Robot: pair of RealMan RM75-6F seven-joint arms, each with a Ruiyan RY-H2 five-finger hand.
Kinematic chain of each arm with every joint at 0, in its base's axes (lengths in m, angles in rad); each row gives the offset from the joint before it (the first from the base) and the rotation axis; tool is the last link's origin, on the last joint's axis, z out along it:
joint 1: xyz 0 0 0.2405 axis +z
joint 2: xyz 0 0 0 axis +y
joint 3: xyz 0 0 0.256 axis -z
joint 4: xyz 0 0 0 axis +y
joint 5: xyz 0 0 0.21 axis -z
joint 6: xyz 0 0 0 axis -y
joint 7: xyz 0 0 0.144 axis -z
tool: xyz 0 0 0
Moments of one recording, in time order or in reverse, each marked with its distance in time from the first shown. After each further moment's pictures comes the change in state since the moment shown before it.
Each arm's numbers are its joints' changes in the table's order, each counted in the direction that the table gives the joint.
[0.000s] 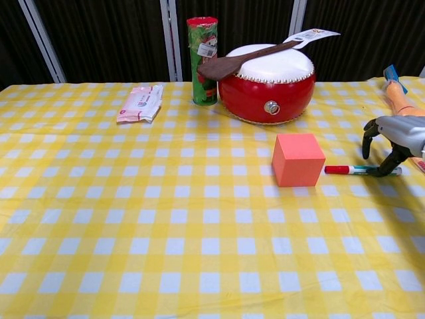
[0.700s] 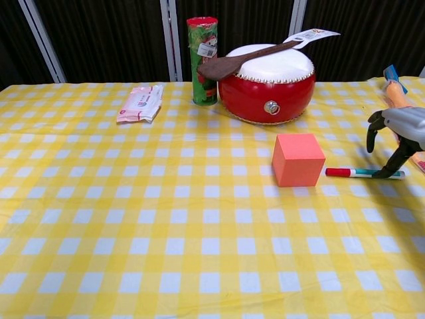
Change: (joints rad) left arm 0.004 -0.006 -0.007 0.000 -0.012 -0.010 -0.022; right arm -0.025 0.049 -0.005 -0.096 0.021 -0.045 0.027
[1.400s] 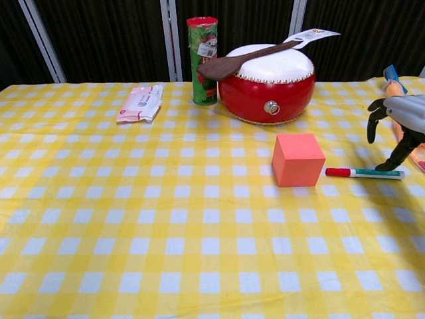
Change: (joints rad) left arm 0.006 -0.009 -0.007 0.008 -0.020 -0.020 -0.016; right arm -0.024 0.050 -0.018 -0.115 0.045 -0.057 0.053
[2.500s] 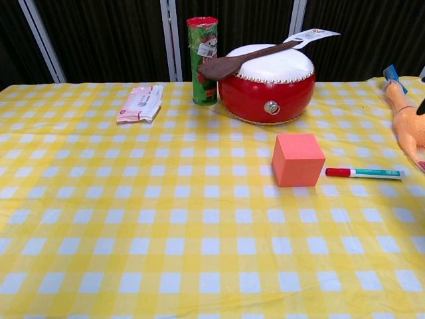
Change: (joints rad) left arm -0.015 -0.004 -0.007 0.012 -0.022 0.007 -0.005; right arm -0.230 0.353 0.123 -0.362 0.399 -0.083 -0.200
